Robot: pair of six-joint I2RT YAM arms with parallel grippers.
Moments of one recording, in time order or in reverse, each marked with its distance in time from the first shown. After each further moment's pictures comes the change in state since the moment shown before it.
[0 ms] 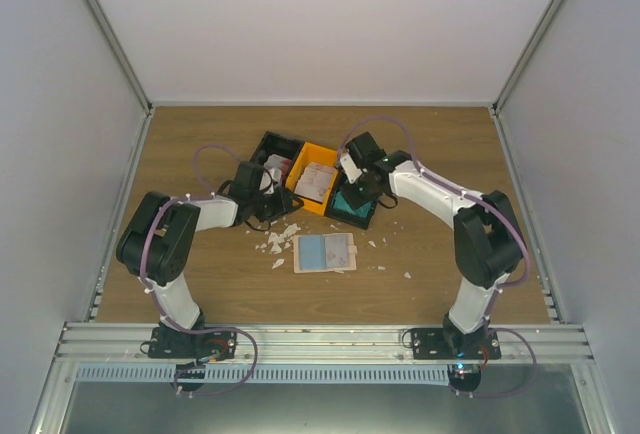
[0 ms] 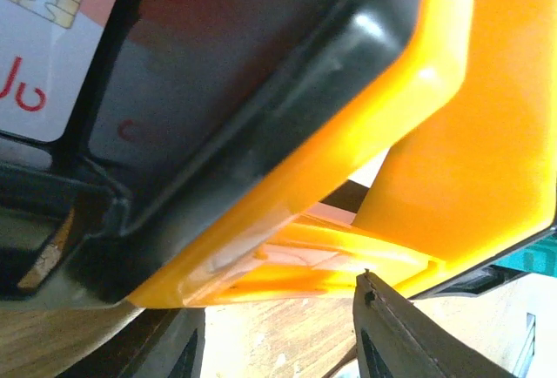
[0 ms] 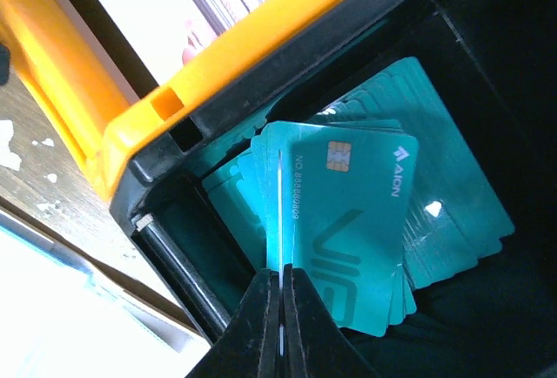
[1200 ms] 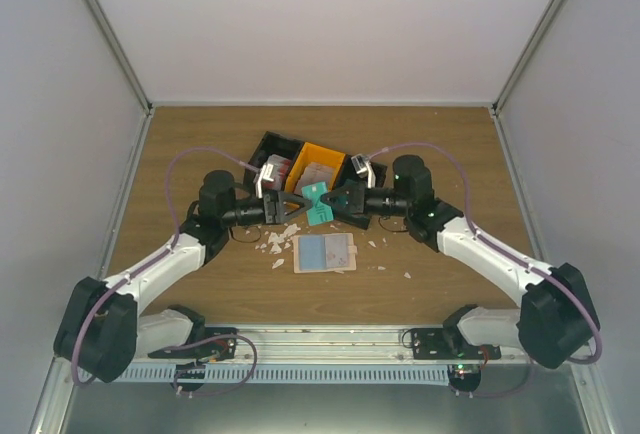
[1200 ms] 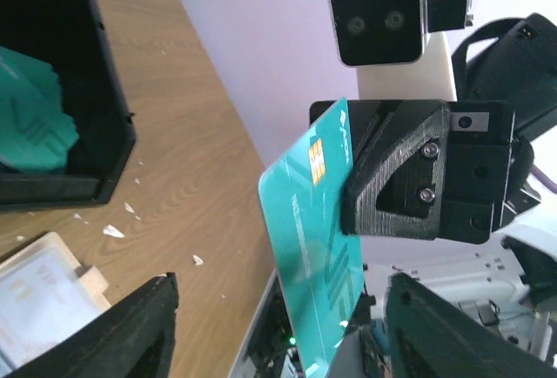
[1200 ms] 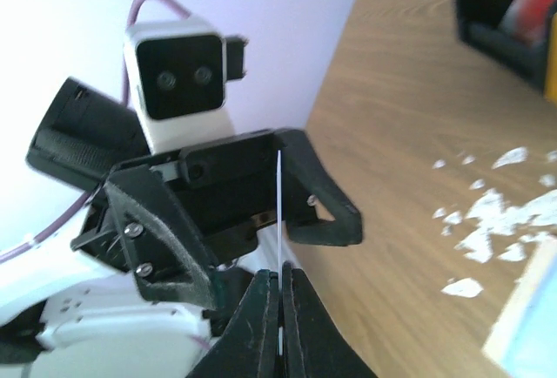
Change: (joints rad) left arm -0.046 -0.573 -0.231 0.263 0.370 -0.192; right arm -0.006 -0.533 -0.517 0.815 -0.697 0.916
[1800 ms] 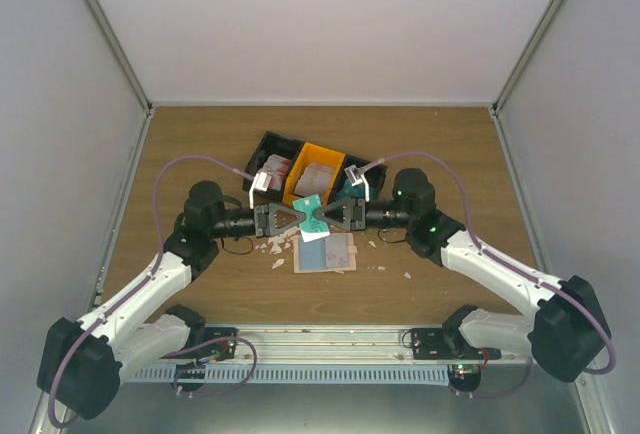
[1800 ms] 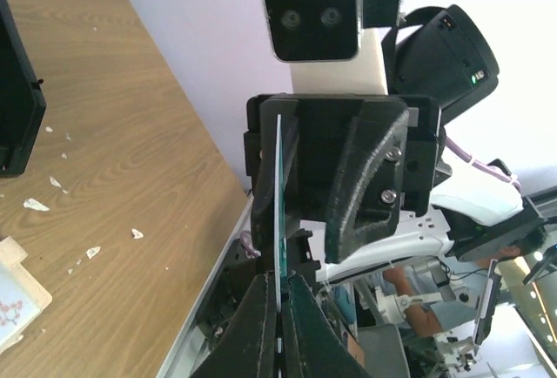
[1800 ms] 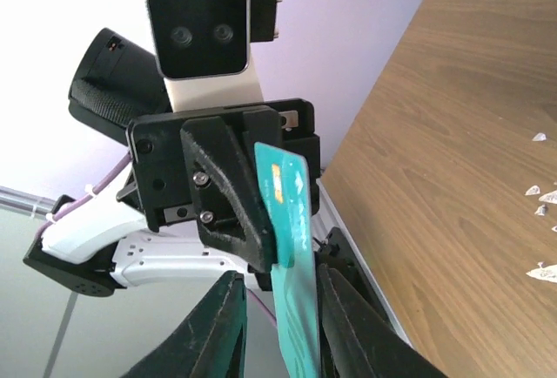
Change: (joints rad) left arm -0.040 -0.221 -0.026 -0.088 0.056 -0.060; right arm 0.095 -0.089 -0.077 0.130 -0.079 0.062
